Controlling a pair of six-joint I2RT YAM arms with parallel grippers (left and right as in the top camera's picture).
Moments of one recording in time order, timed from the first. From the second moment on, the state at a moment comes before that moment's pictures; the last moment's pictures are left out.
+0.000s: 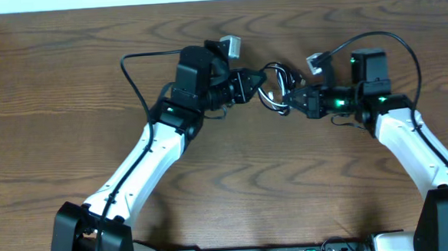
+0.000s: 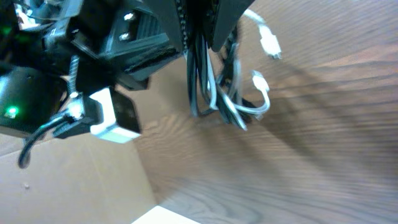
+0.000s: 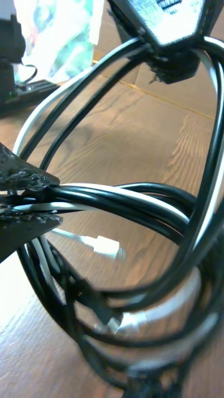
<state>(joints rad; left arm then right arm) -0.42 1.55 1.08 -0.01 0.59 -0.65 0.09 1.54 0.95 -0.30 -0.91 0.16</state>
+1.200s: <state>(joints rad) -0.21 1.55 1.08 -0.31 0.35 -0.39 -0.30 1.33 0.95 -0.53 -0.91 0.09</state>
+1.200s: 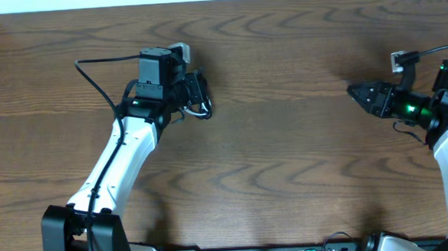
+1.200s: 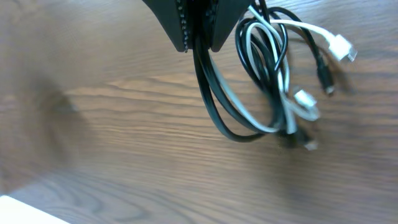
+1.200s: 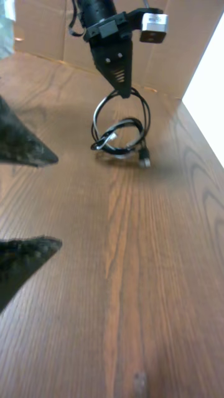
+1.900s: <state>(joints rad) -0.33 1.50 1.08 0.06 0.77 -0.65 -0.05 1.33 0.95 -0.44 -0.91 0.07</state>
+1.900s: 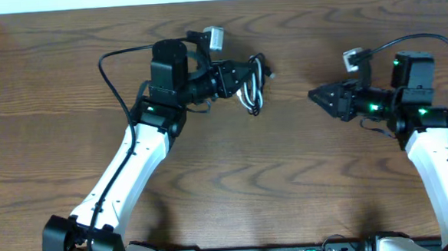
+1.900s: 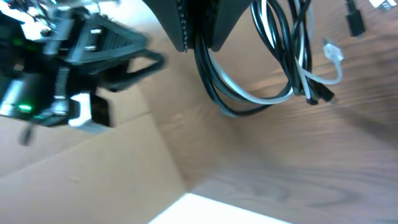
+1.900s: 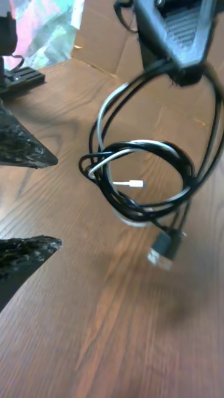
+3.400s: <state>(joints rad) -0.48 1.46 1.08 0.04 0.67 -0.67 0.18 1.44 0.95 -0.26 -0.79 0.30</state>
